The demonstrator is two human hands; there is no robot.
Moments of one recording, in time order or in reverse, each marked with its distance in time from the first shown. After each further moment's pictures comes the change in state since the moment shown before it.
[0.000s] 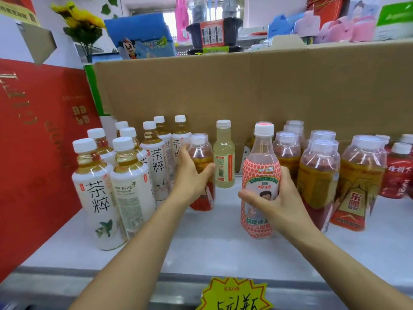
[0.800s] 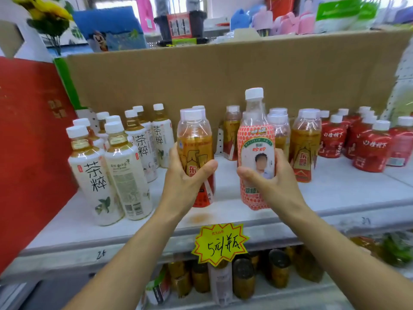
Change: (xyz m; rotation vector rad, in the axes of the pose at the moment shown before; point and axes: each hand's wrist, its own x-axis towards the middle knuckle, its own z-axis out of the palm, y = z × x) left_hand -0.112 0.029 -0.024 -0.313 -0.122 0.198; right_hand -0.076 -0.027 -0.025 0.054 0.191 -0.020
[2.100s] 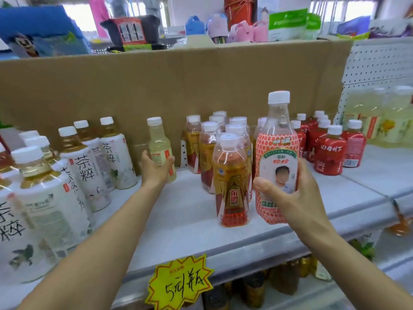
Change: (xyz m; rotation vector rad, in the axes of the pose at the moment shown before) left_hand 0.153 -0.102 0.065 0.153 0.149 -0.282; right_hand 0.005 0.017 -0.084 -0.033 0.218 -0.021
